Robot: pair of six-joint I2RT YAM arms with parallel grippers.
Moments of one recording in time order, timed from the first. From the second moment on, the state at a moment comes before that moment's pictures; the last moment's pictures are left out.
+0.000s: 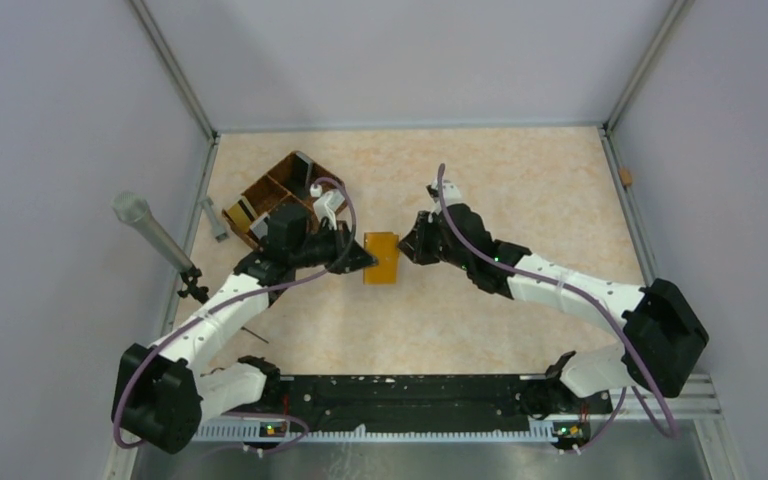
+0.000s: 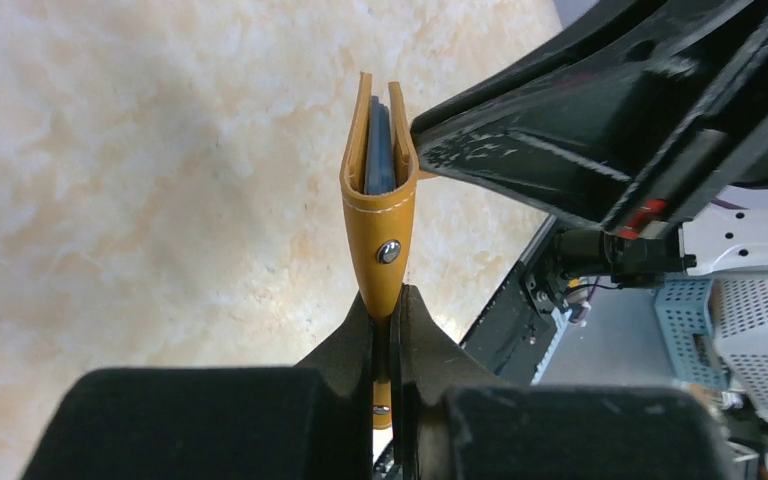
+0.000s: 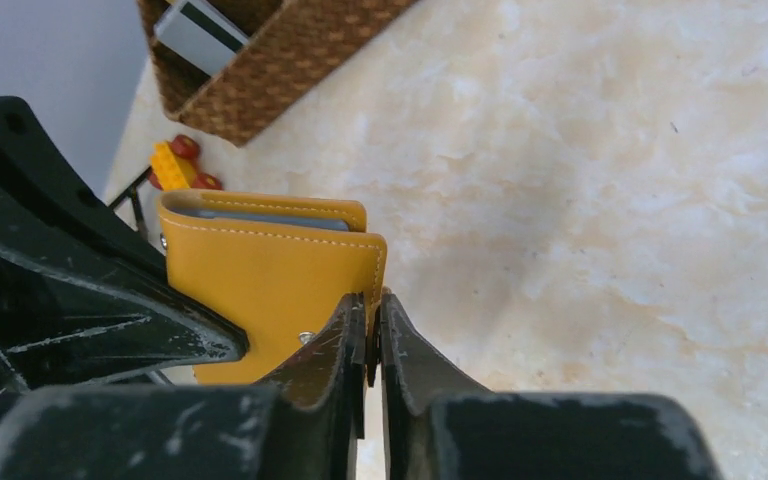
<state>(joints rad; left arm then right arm) -0.39 1.10 0.74 -0.11 0.64 -0.50 0.85 1.36 0.90 0.03 0.06 0.63</state>
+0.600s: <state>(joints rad) -0.41 1.30 0.56 0.06 0.51 -0.58 0.85 1.39 0.74 -0.01 -0.03 0.64</state>
